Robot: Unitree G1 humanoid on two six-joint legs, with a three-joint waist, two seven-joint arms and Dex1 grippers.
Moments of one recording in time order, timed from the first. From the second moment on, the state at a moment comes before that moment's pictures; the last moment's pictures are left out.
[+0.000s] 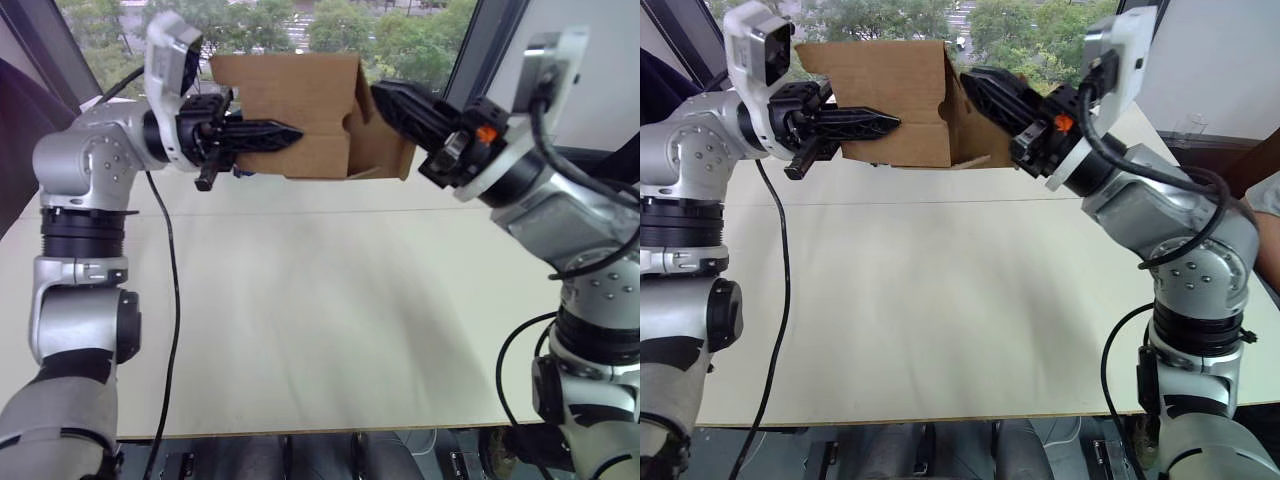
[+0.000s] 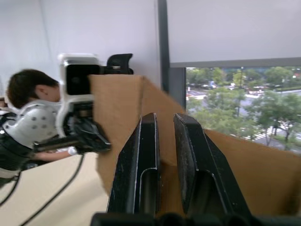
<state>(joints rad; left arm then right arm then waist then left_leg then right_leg) -1.17 0.63 0.05 0.35 -0.64 0.71 -1.49 -0.80 -0.56 -0.13 -0.49 1.16 0.76 0.15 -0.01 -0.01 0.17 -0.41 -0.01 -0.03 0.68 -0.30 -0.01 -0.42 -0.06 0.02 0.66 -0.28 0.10</state>
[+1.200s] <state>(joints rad) -1.14 0.63 0.04 0.32 -0.67 0.80 -1.52 -0.76 -0.45 -0.07 -0.50 1.03 0.77 0.19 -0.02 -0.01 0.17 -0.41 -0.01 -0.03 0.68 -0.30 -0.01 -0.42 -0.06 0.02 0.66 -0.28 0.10</state>
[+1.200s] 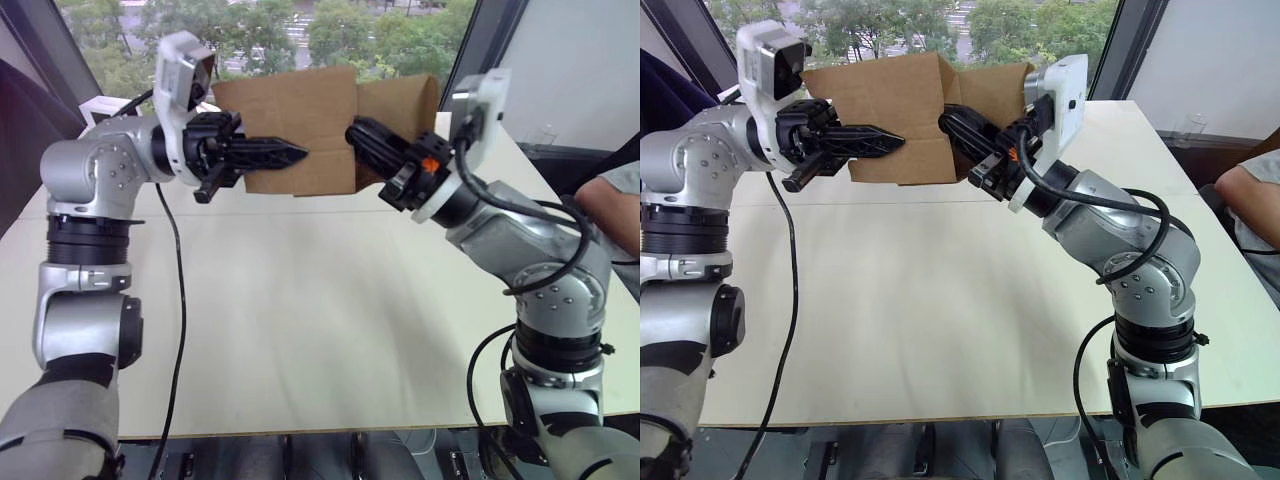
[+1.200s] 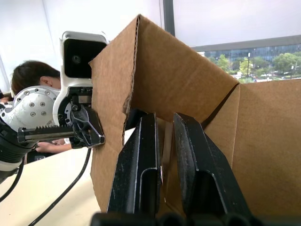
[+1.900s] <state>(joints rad) -1.14 0.63 0.03 0.40 -0.64 0.76 -1.54 -0.49 -0.83 -0.33 -0.61 1.28 0.89 0.31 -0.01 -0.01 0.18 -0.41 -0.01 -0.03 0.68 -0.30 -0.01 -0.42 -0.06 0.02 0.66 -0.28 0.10</state>
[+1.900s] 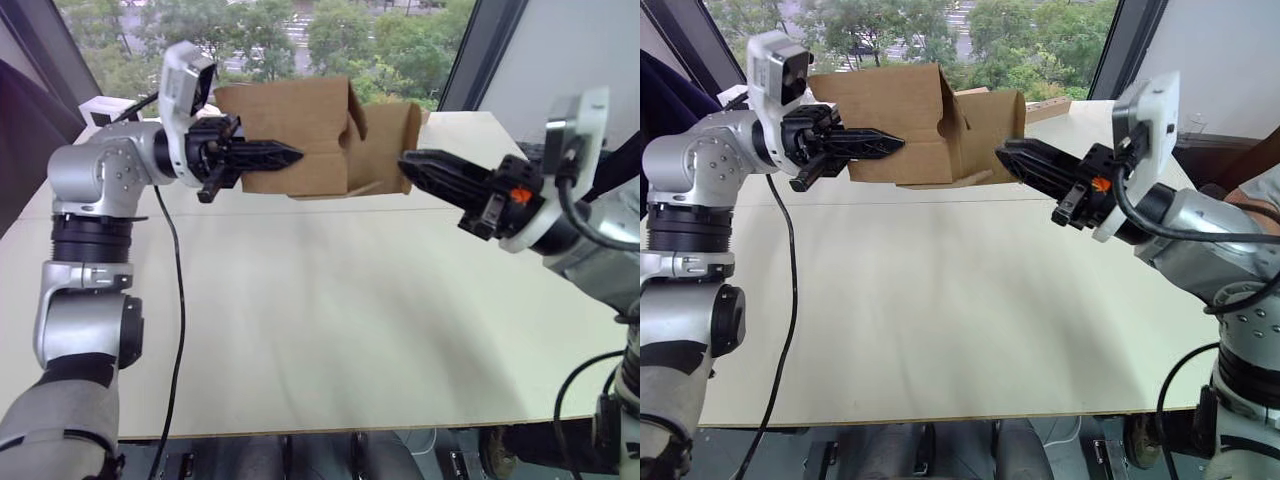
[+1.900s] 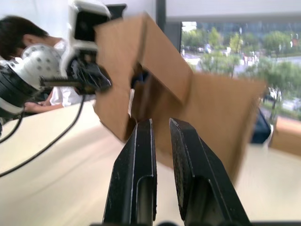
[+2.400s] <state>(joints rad) -1.15 0.63 0.02 0.36 -0.65 0.80 -1.55 -0.48 -0.76 -0.17 -0.64 1.14 0.83 0.30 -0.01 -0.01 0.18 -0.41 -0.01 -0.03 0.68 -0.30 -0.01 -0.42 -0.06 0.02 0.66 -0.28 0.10</state>
